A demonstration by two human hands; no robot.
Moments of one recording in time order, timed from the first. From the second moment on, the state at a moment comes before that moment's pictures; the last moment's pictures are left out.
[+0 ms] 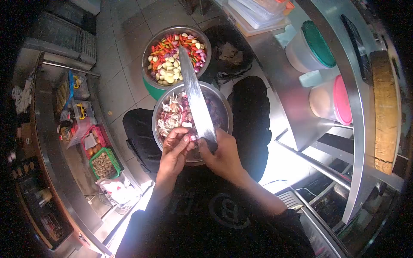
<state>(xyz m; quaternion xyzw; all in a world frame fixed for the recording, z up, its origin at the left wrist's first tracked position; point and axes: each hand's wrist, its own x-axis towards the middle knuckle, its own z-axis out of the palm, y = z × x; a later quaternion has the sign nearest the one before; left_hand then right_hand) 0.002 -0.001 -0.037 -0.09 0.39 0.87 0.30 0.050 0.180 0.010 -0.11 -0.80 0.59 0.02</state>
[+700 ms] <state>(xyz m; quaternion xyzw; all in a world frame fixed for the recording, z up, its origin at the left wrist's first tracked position) -0.002 -0.006 -0.025 -0.03 0.53 0.81 0.26 0.048 0.179 0.011 -0.17 -0.75 0.64 -0.02</state>
